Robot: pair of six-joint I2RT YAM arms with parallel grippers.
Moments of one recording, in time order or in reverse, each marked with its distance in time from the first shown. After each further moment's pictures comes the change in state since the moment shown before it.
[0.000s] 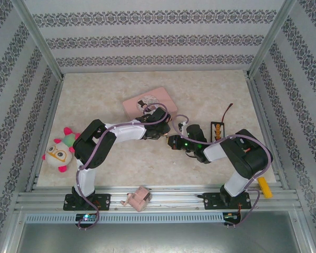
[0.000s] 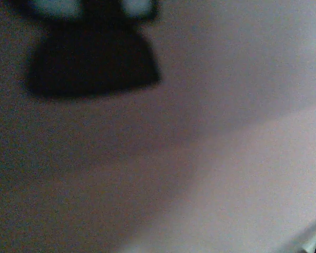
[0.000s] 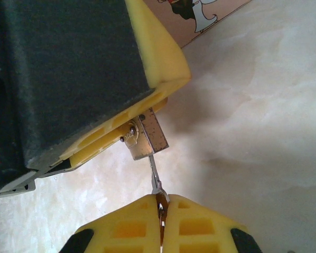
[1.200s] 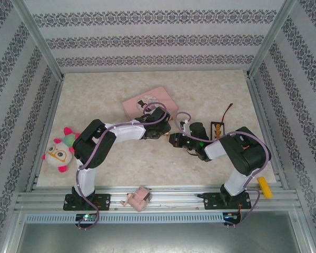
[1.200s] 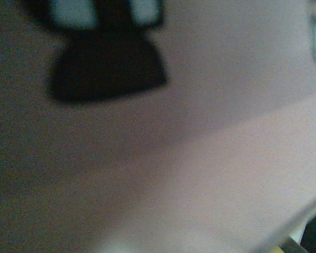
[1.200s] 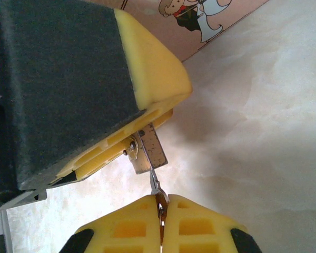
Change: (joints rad) left arm 0.005 0.000 -0.011 0.044 0.022 -0.011; right arm -0.067 0.035 0.011 0.052 -0.093 0.005
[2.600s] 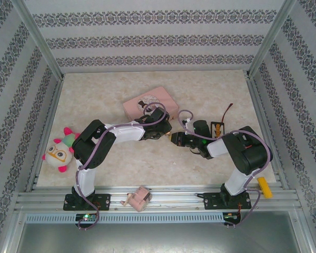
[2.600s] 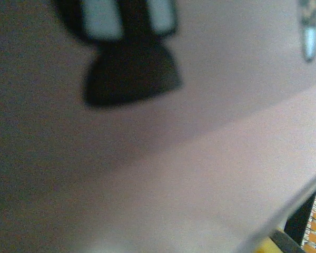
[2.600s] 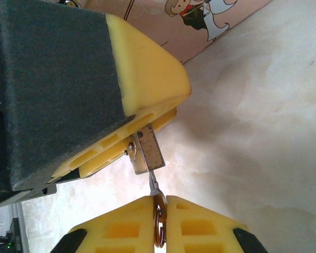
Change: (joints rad) left arm 0.000 -0.008 -0.032 0.069 0.026 -0.018; right arm -0.072 -0.002 0.014 -0.042 -0.122 -0.045
